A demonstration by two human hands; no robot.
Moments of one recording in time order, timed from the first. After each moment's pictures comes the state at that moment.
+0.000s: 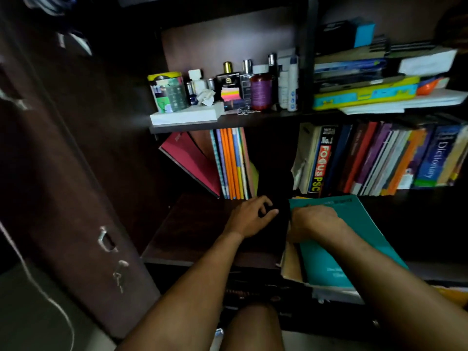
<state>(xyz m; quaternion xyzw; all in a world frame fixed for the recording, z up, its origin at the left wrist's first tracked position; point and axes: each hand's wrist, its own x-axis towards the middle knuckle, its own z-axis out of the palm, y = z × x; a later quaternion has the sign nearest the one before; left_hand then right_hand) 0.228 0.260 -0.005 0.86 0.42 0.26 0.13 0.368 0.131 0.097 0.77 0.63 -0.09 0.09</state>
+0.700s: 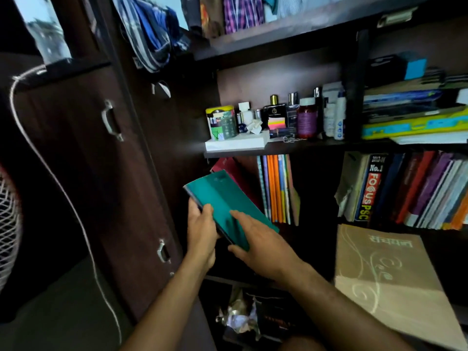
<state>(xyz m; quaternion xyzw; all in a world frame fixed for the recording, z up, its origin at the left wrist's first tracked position) 0.073 0.187 0.102 0.44 0.42 0.68 0.40 0.219 0.142 0.092 0.49 0.82 -0.09 -0.28</state>
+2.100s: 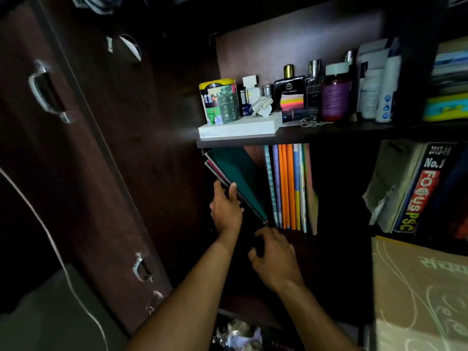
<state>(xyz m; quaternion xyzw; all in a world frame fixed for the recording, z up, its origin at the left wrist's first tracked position) 0.111 0.359 0.037 0.48 0.58 0.63 0.20 0.220 0.255 -0.008 0.62 0.69 -0.17 -0.34</state>
